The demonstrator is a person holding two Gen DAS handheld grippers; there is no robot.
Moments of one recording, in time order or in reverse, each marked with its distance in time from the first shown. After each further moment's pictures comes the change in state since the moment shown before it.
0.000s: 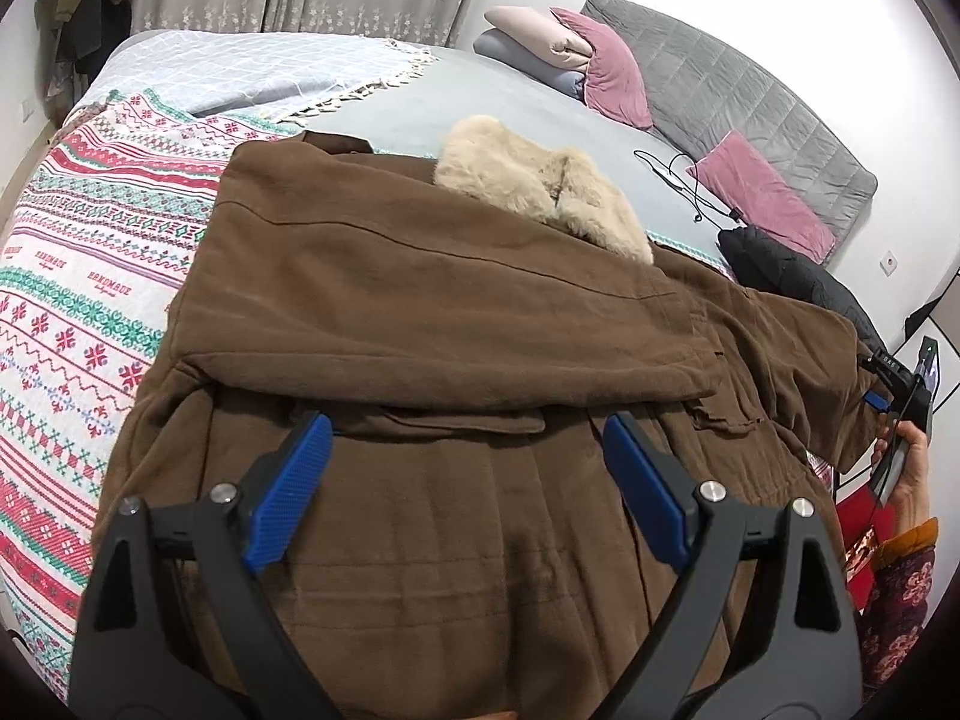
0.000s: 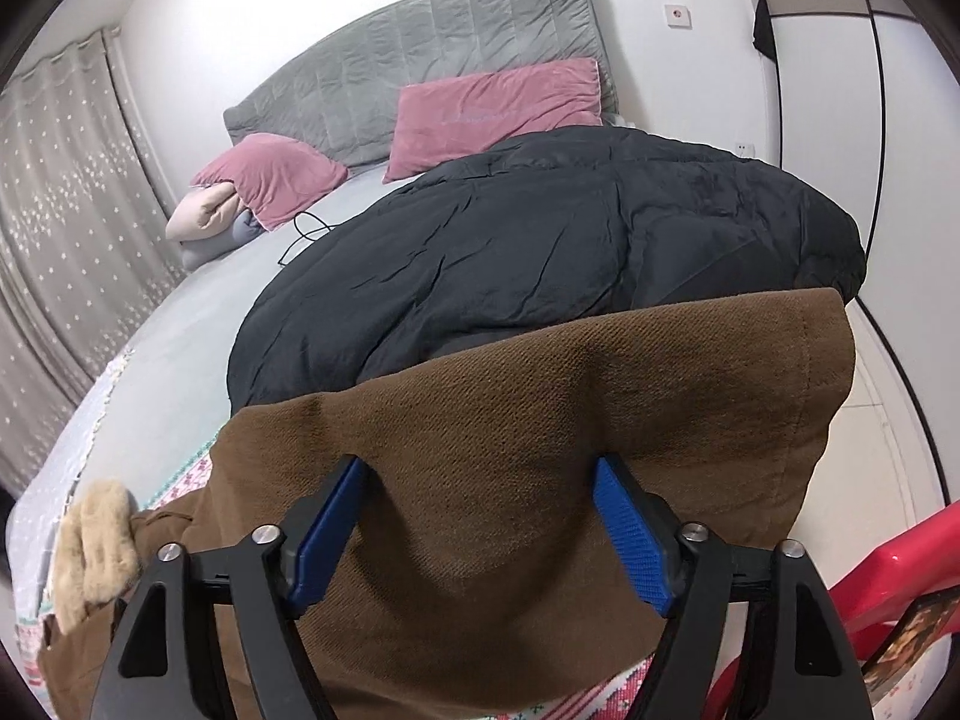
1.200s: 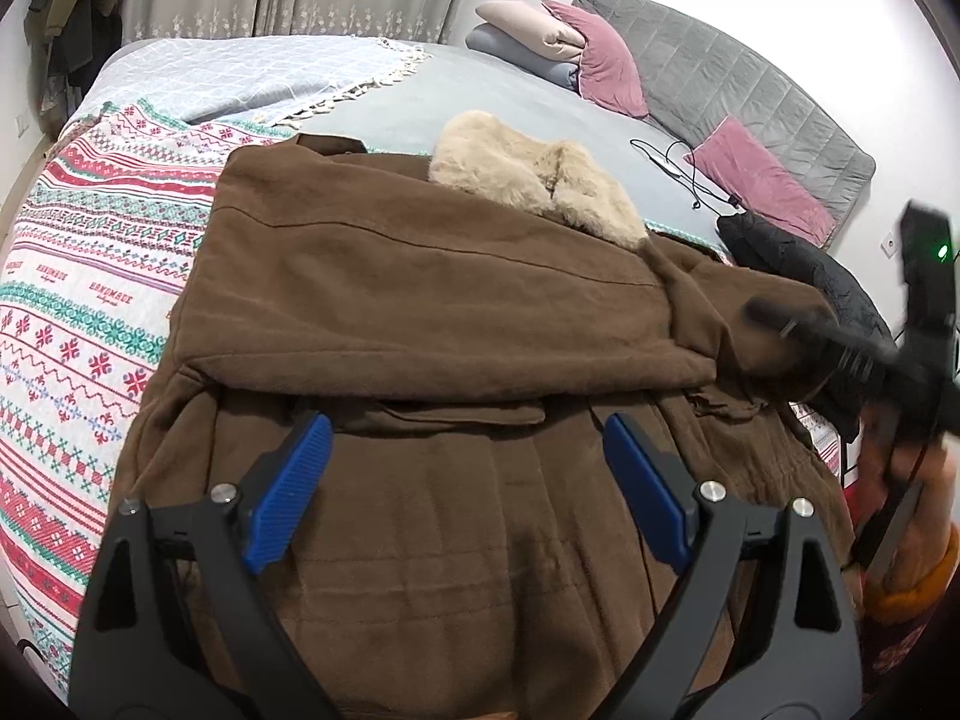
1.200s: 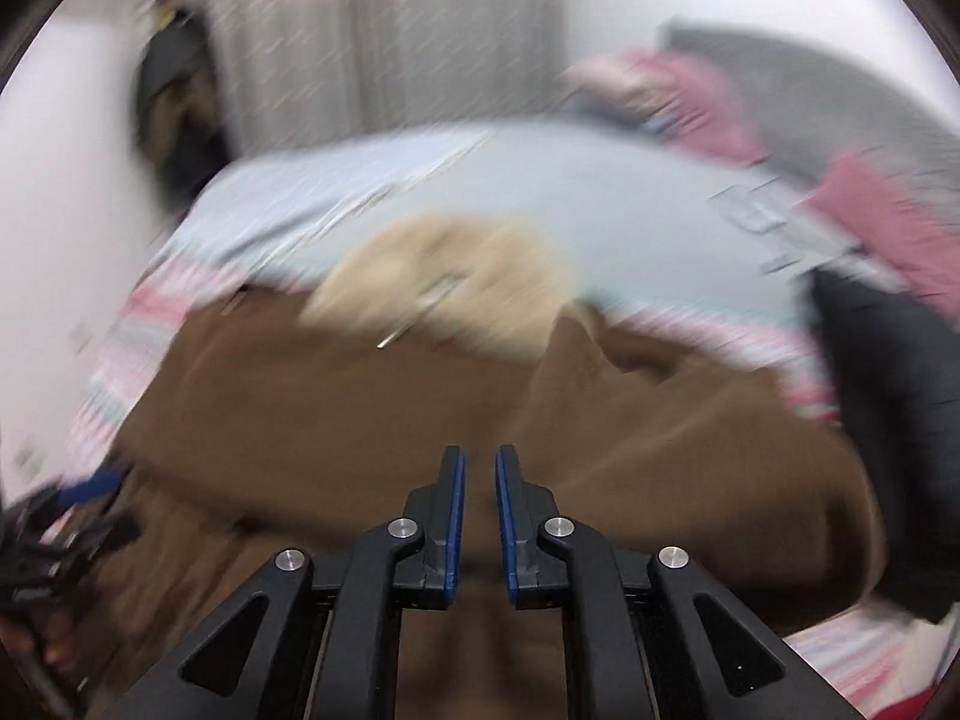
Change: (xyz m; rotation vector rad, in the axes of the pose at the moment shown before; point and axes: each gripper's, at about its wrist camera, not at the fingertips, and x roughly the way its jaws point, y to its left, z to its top) left arm -0.002 -0.005 0.000 0.041 0.016 0.015; right arm -0.102 0.305 -0.190 -0.807 0.233 0.528
